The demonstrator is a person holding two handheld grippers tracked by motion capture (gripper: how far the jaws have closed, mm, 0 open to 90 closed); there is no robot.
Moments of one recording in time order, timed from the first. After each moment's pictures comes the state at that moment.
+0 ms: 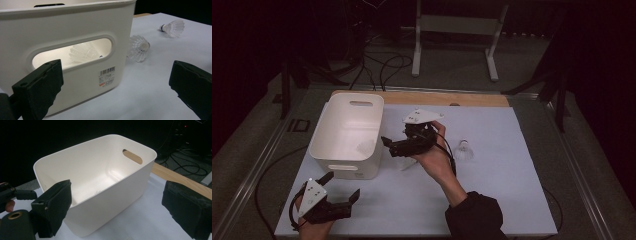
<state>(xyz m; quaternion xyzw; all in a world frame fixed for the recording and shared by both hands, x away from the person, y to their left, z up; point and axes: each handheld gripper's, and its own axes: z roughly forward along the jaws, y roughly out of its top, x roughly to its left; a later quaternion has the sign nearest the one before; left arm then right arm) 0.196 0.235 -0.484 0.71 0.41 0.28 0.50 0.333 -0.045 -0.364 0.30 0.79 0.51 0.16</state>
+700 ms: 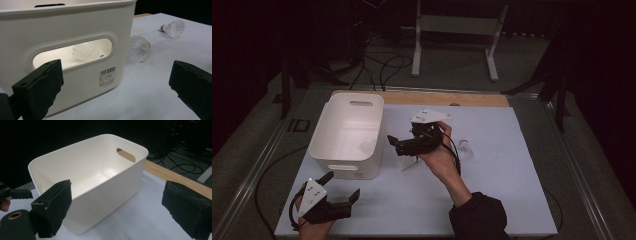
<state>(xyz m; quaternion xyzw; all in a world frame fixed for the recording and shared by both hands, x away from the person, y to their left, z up) 0.196 0.235 -0.485 0.71 0.41 0.28 0.50 0.335 -0.059 -0.366 0.30 0.79 0.51 0.16</state>
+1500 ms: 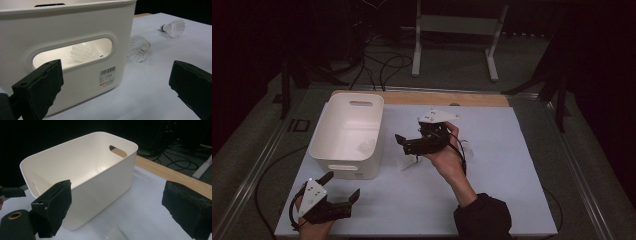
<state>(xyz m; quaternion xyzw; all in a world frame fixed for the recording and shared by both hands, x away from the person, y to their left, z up) 0.196 0.235 -0.485 0.71 0.41 0.28 0.50 0.338 -0.076 -0.371 0.32 0.78 0.51 0.16</state>
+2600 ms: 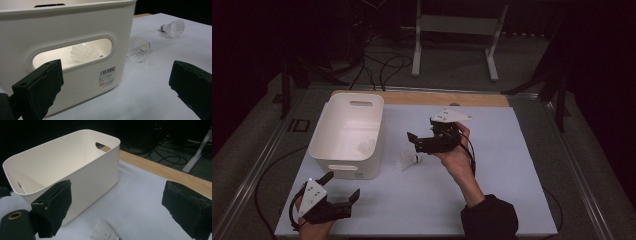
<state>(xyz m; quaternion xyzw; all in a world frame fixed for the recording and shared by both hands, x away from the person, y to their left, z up) 0.196 0.235 -0.485 0.71 0.41 0.28 0.50 0.342 -0.104 -0.377 0.35 0.77 0.51 0.17</state>
